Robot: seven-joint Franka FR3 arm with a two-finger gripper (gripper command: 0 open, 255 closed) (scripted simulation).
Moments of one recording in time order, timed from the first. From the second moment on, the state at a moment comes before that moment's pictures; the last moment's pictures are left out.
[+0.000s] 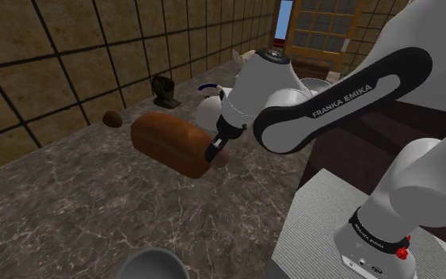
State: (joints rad) arm 0.12 -0.31 0.44 -2.63 0.10 2.74 0.07
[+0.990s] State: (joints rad) arm 0.16 -0.43 0.45 -2.54 0.13 2.53 0.10
